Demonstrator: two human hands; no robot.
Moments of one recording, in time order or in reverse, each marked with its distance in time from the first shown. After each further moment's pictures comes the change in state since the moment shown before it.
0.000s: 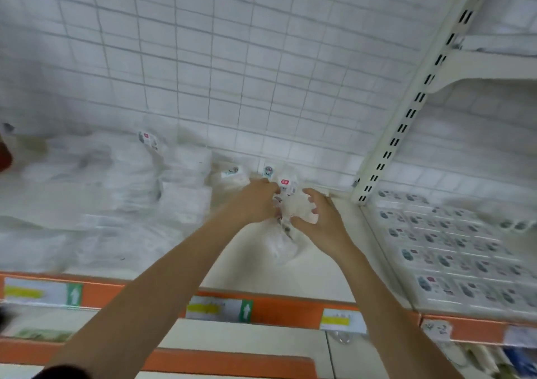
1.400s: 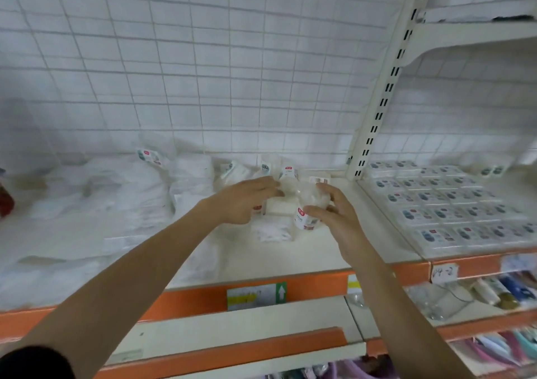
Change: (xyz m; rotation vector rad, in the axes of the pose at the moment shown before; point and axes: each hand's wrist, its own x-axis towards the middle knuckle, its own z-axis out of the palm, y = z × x) left_hand -0.029 -0.059 -0.029 0.204 -0.113 0.642; right_hand -0.041 -0.017 0.020 0.793 0.199 0.174
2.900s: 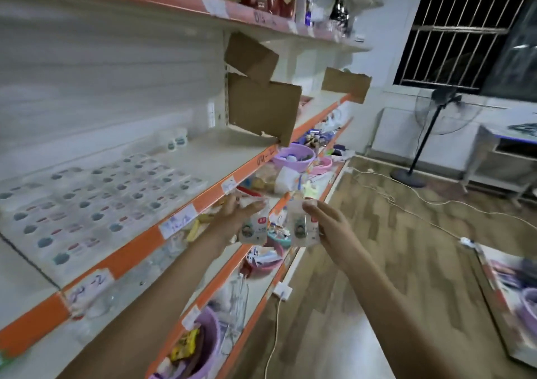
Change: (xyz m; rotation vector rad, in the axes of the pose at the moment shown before) left_hand 0.299 0.492 0.120 -1.421 -0.293 -0.191; right_hand -0.282 -0.035 -0.456 -0.047 0.802 0.023
